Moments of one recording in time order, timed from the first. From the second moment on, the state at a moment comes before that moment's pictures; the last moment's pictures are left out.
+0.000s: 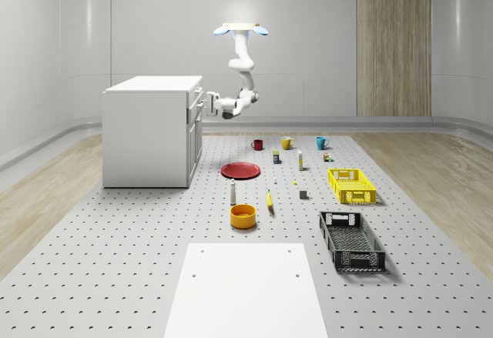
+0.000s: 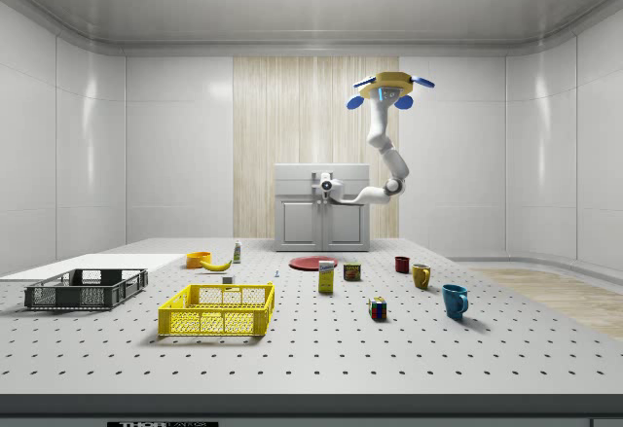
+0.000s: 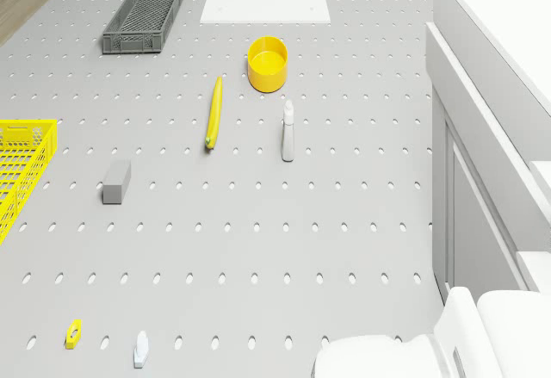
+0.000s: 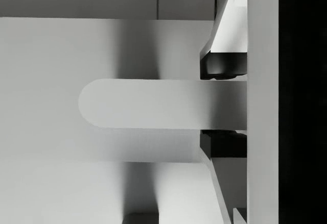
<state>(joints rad) 0.55 -0.59 -0.11 -2.36 1.60 2.03 0.54</state>
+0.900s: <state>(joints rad) 0.50 -0.66 -0.18 -2.39 1.50 1.95 0.63</state>
